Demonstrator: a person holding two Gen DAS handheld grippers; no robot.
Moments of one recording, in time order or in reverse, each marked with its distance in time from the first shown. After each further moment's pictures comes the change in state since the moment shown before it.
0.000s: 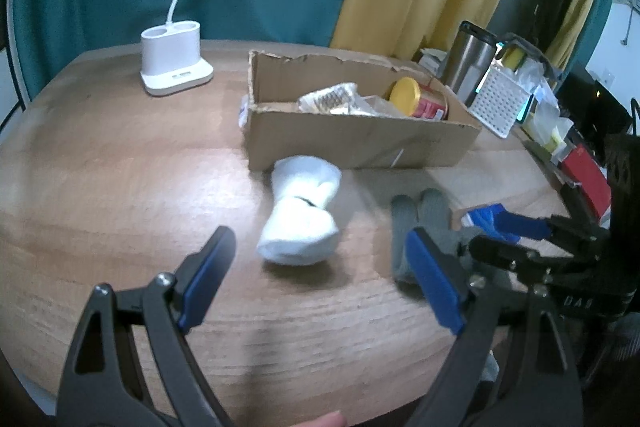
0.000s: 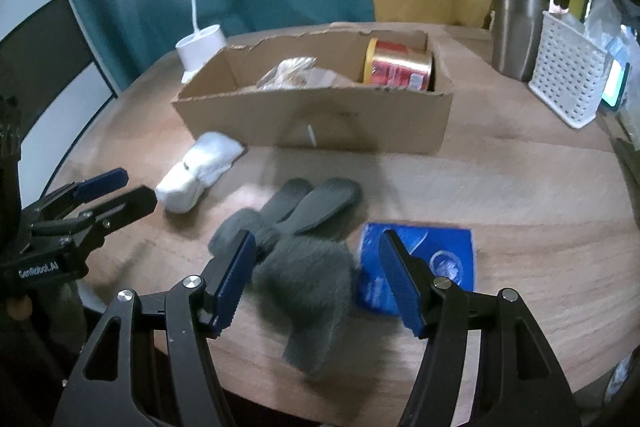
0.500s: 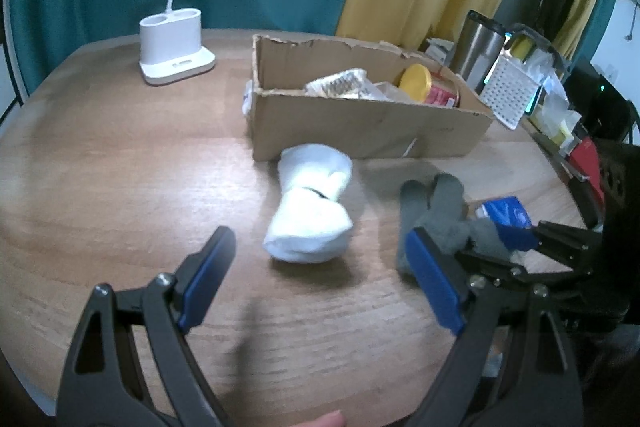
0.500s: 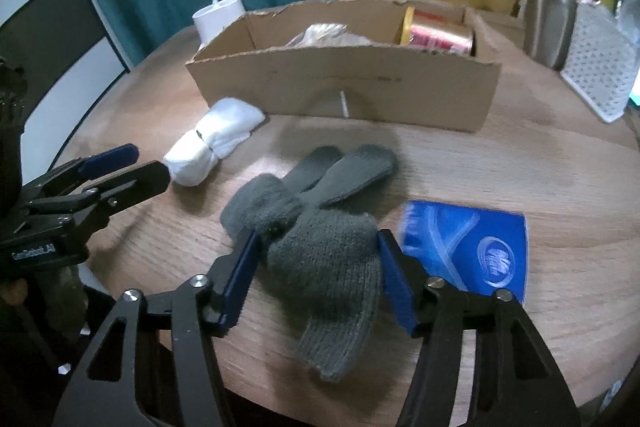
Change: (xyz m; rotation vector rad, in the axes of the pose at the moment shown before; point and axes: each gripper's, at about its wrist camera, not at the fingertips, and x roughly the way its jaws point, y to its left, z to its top) left arm 0.018 0.007 -0.002 0.007 0.036 0.012; right arm 0.028 0.011 -0.008 -0.031 0.049 0.066
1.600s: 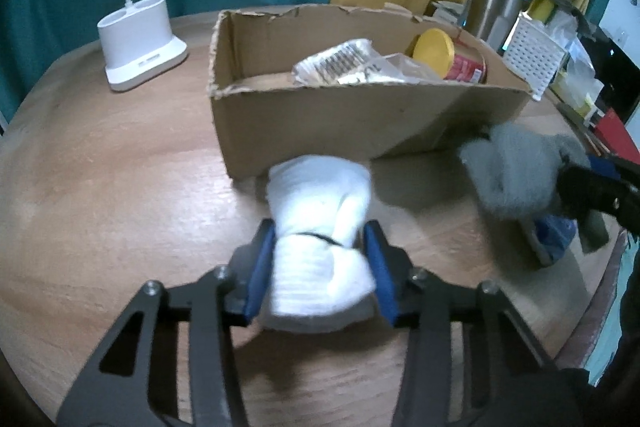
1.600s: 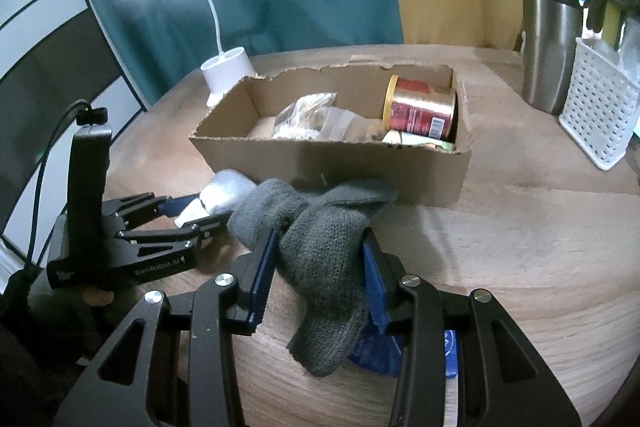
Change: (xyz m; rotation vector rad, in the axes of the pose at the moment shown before) left arm 0.055 -0.010 0.021 0.081 0.097 0.041; right arm -0.039 -0.033 0.043 -0.010 -0.120 0.055
